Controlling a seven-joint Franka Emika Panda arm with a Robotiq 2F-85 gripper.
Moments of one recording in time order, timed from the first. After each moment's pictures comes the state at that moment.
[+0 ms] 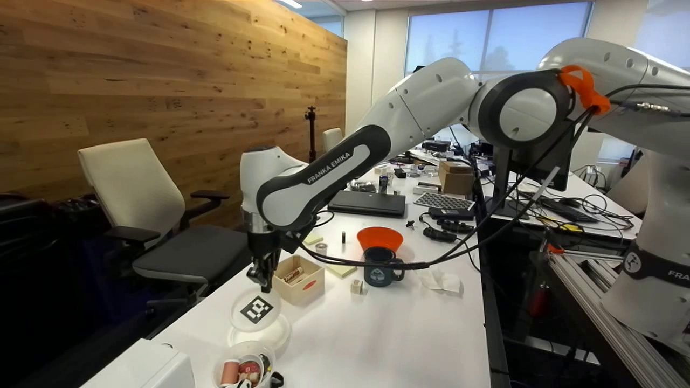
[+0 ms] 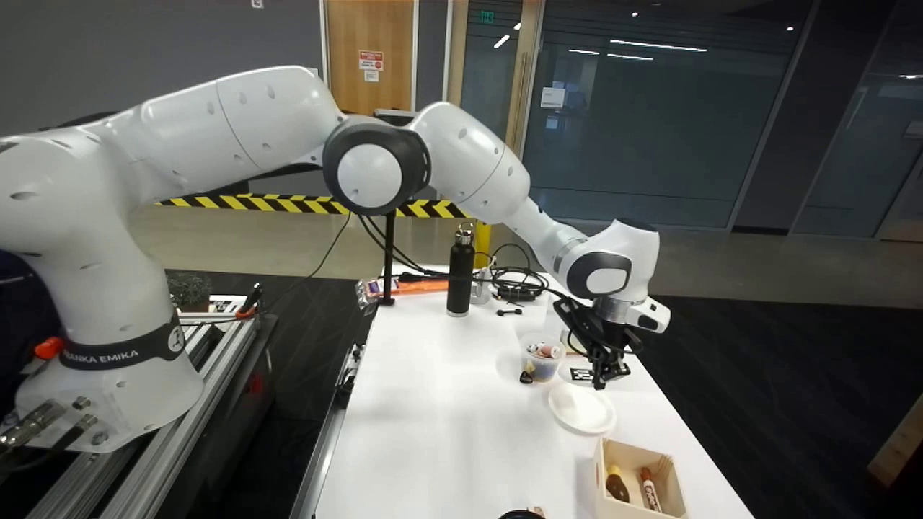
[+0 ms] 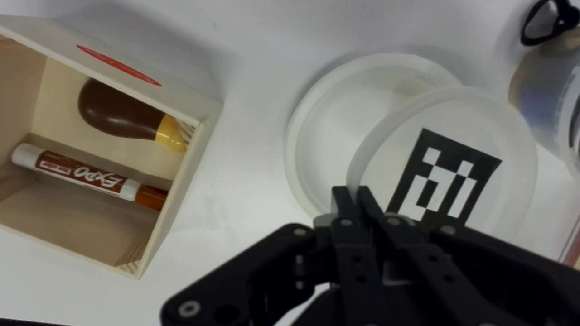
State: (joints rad) arm 0.08 1.20 -0.02 -0.98 -0.02 2.25 0.06
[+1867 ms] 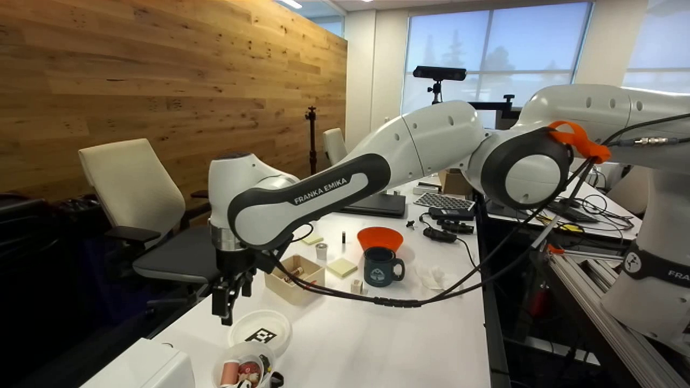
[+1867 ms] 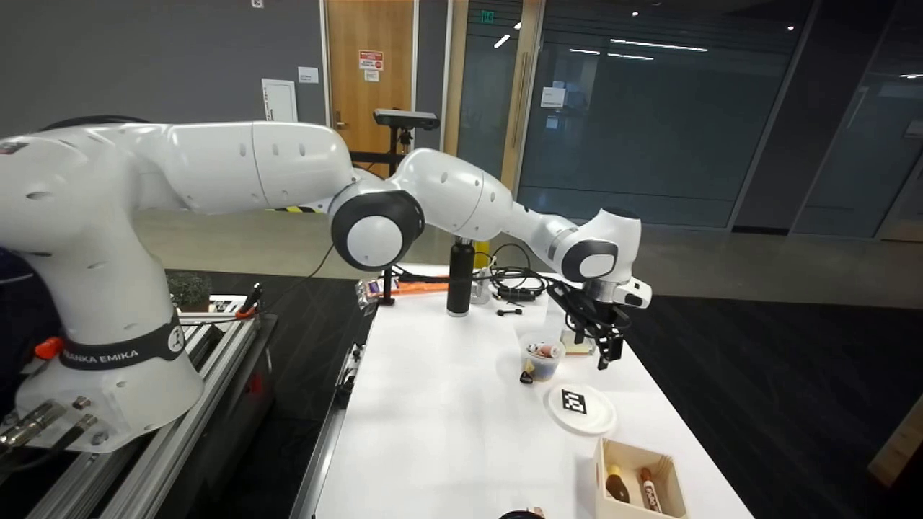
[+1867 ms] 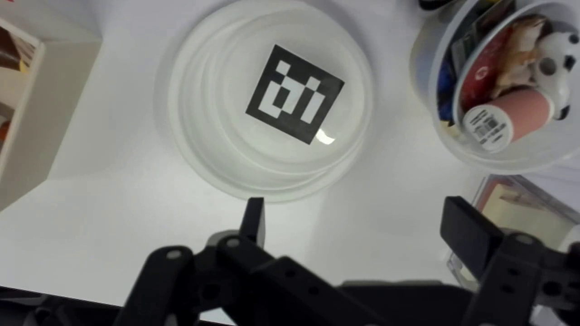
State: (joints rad) arm 0.16 1.45 0.01 -0.52 -0.02 2.07 0.04
